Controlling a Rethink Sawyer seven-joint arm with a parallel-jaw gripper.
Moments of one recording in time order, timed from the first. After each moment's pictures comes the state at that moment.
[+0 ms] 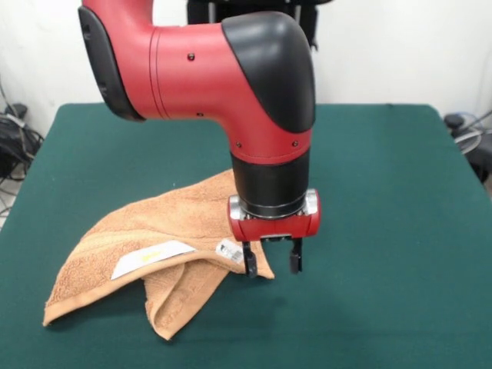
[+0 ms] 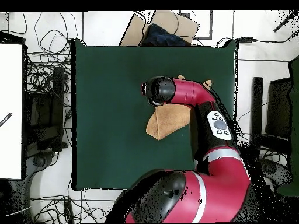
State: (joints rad) arm -0.42 -0.36 0.29 1.30 -0.24 0.61 1.58
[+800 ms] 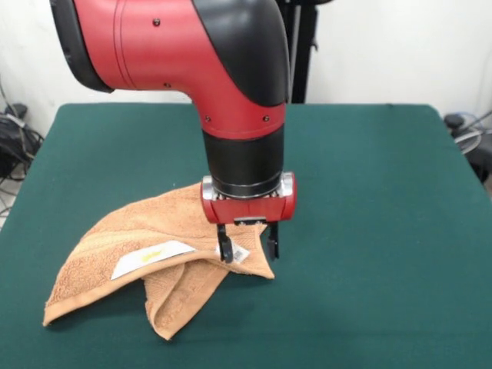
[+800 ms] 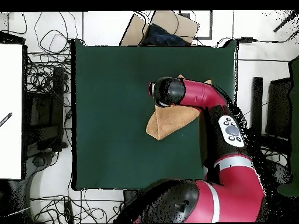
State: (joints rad) arm -0.46 -0.42 0.29 1.35 -0.24 0.61 1.58
